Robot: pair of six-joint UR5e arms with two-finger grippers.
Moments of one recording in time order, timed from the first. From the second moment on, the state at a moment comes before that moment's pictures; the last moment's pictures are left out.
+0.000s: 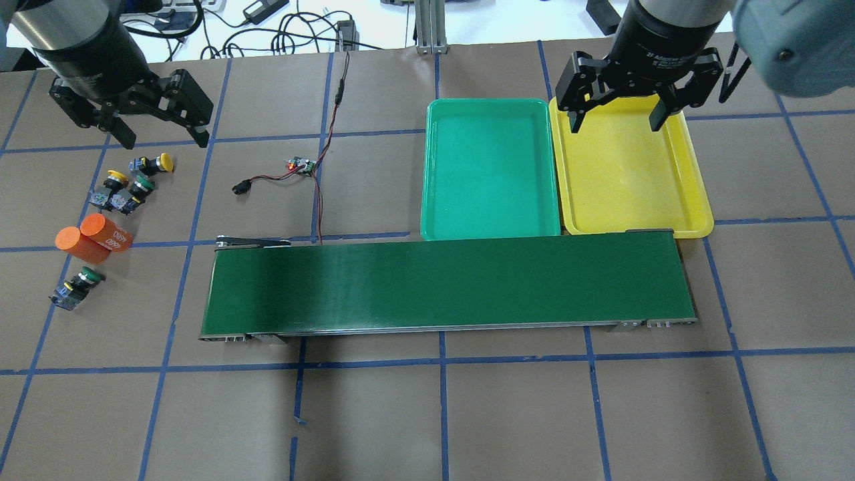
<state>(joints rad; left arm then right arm) -1.36 -1.66 -1.50 -1.55 1.60 0.27 1.62 -1.53 1.48 -1.57 -1.56 0.07</state>
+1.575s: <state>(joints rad) -0.97 -2.04 -1.65 -1.04 1.60 1.23 1.62 -1.53 1.48 -1.57 -1.56 0.07</state>
